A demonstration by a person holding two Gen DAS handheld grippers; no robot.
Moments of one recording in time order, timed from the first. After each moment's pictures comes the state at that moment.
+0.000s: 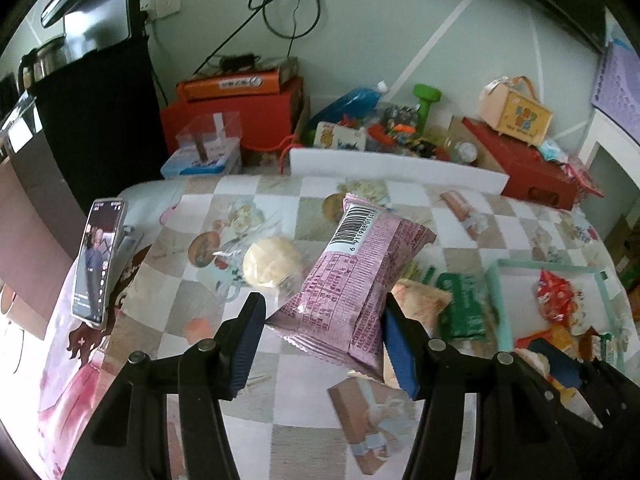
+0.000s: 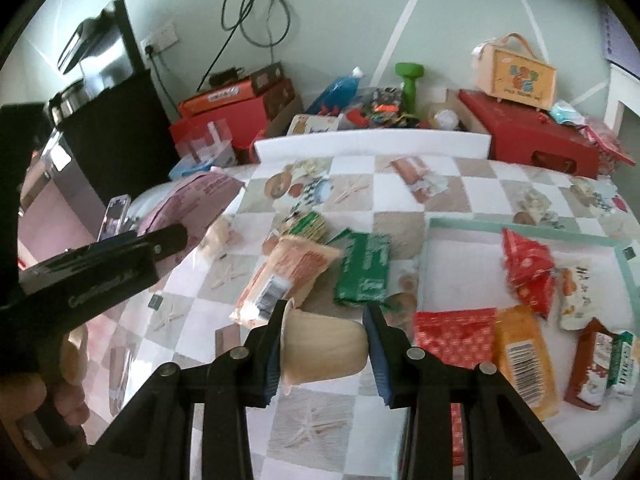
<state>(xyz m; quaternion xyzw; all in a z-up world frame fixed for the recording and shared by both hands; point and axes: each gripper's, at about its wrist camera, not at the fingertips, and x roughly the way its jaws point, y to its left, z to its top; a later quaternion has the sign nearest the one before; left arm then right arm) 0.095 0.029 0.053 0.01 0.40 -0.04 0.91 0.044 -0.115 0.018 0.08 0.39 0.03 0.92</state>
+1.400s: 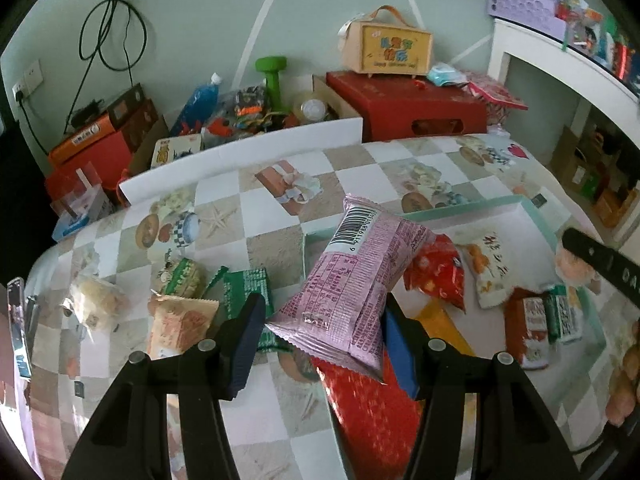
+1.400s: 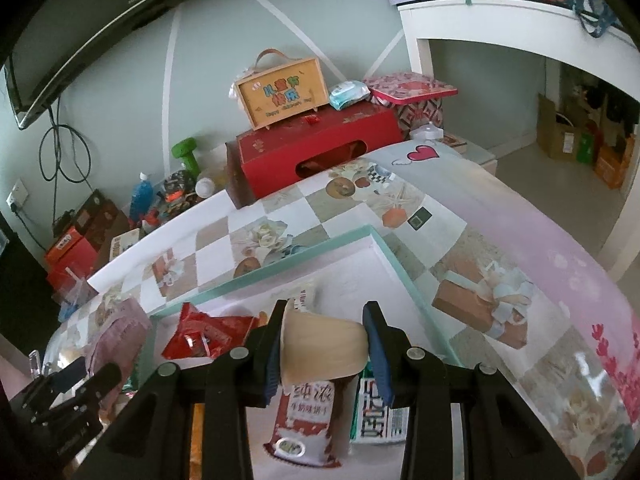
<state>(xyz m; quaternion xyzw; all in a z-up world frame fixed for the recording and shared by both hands) 0.087 -0.160 0.025 0.11 0.42 -0.17 0.88 -0.006 -0.367 0.018 0.21 0.34 -0.20 0.90</state>
